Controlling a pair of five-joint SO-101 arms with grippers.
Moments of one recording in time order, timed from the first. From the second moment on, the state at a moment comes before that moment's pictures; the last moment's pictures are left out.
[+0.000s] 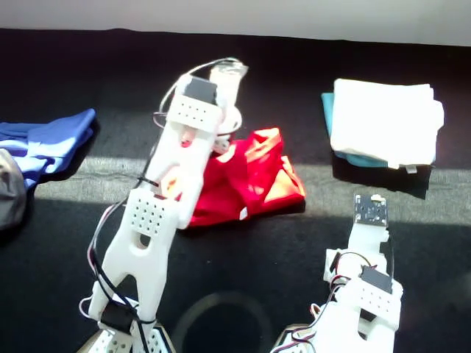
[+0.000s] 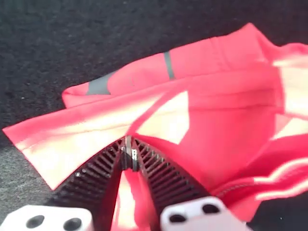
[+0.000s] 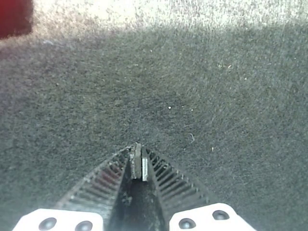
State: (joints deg) left arm 15.8 59.6 -70.7 100.6 1.3; right arm 20.5 -55.6 89.4 42.0 19.5
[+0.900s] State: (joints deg) left arm 18.9 33.5 -54.8 100.7 -1.4; right arm 20.5 -55.6 89.4 41.7 19.5
